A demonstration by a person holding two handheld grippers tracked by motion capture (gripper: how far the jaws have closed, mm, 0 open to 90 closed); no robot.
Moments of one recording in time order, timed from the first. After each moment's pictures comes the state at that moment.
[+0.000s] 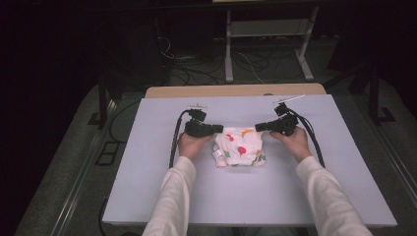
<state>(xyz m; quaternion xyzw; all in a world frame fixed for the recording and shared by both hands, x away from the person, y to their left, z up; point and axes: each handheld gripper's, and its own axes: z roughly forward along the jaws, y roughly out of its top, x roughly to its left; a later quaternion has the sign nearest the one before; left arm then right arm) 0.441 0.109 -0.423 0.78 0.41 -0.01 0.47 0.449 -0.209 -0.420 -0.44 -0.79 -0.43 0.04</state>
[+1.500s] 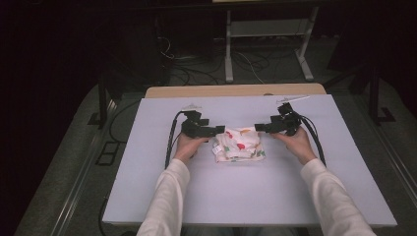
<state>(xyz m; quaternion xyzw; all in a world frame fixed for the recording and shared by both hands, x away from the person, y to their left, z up) 0.440 0.124 -0.426 0.76 0.40 0.02 0.51 0.440 -0.213 -0.414 -0.45 -0.78 -0.43 -0.05</state>
